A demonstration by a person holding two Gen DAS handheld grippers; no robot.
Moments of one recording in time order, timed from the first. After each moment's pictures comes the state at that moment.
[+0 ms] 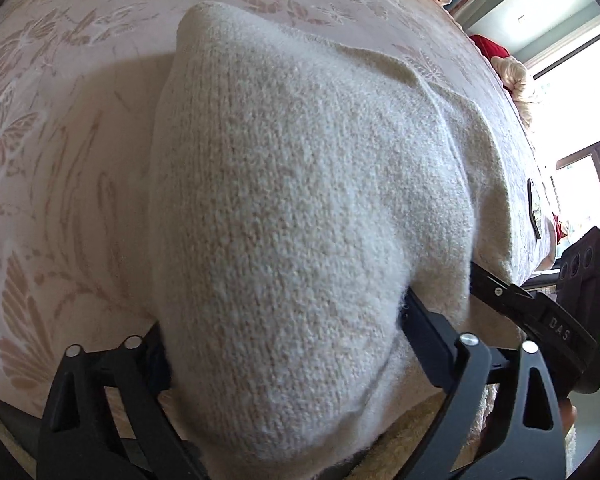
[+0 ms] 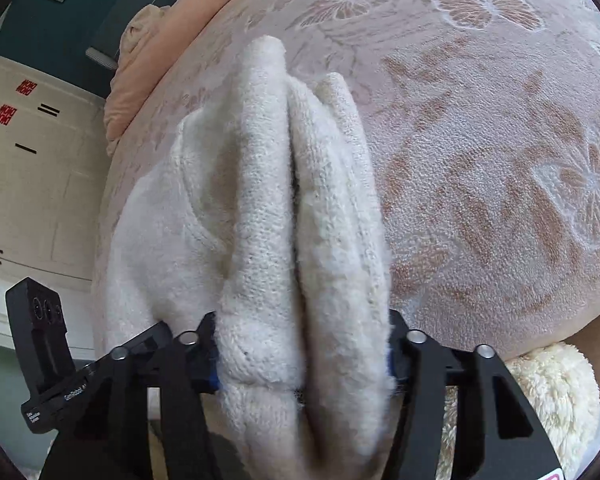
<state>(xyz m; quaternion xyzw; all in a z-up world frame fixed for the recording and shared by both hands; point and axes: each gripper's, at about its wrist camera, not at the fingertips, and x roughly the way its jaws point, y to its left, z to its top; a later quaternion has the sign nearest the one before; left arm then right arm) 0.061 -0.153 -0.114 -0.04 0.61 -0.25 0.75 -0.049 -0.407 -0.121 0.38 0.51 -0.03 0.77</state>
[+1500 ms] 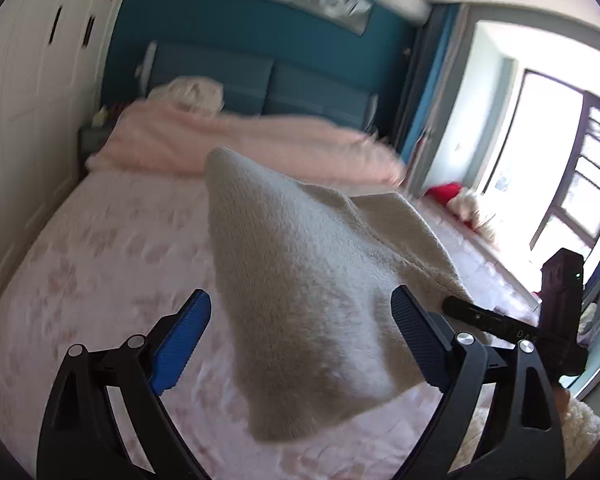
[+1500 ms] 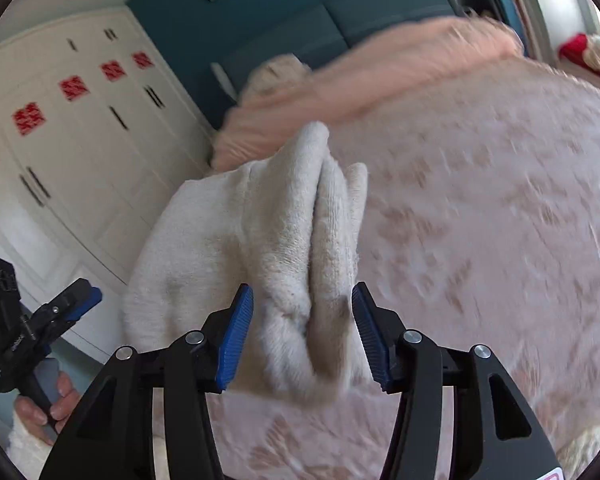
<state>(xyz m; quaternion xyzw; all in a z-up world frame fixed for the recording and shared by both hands) 0.109 0.068 0.093 -0.06 0.33 -0.25 0.91 0.024 -0.242 0.022 0.24 0.38 0.03 0.89</state>
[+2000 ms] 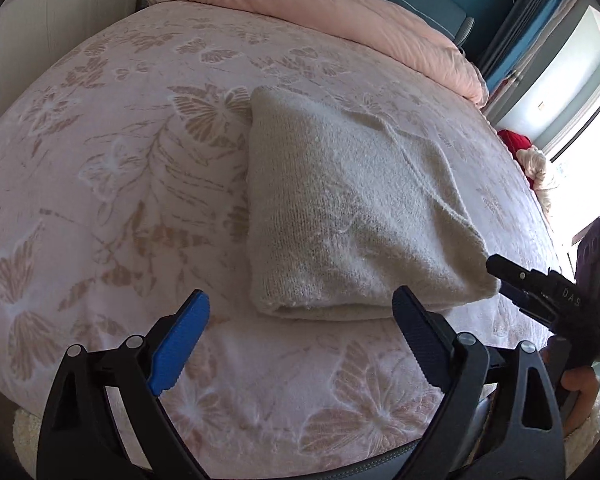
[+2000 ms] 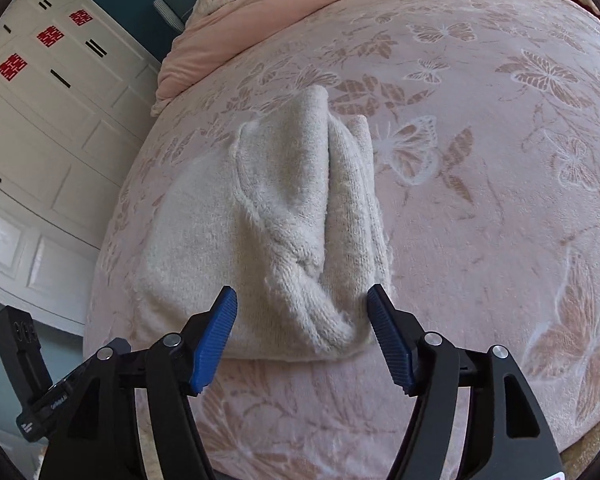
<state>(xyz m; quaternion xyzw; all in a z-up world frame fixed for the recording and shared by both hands) 0.121 0.075 -0.075 -0.09 0.50 -0.17 0.84 0.076 -0.232 -0.081 0.25 0.49 0.02 0.83</state>
